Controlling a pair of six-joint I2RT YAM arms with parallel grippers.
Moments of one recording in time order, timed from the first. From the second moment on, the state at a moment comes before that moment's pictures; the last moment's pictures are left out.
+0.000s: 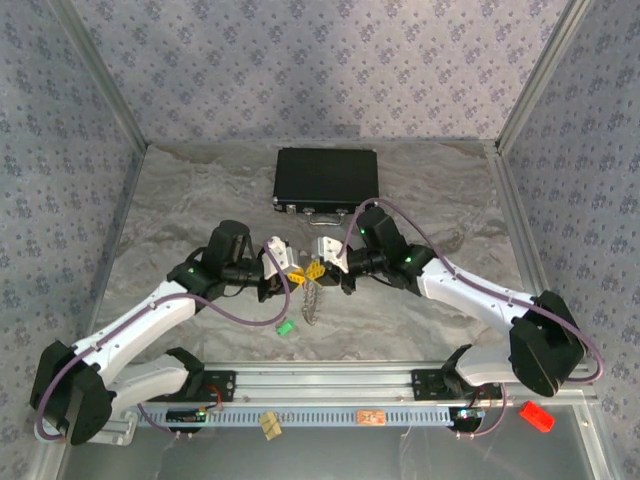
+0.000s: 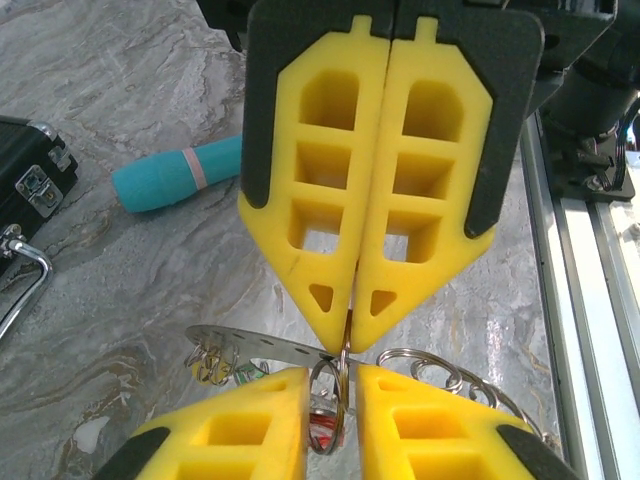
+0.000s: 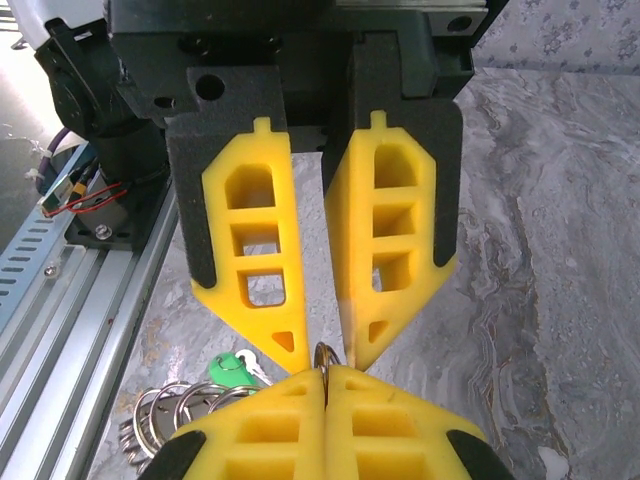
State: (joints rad) left arm -0.62 1.05 0.70 -0.29 0.67 0.44; right arm 0.74 1.32 0.86 -0.11 -0.74 -0.52
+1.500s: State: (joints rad) left arm -0.75 1.24 1.03 -0.60 0.08 -0.80; right arm 0.98 1.25 0.65 0.27 -0.27 -0.14
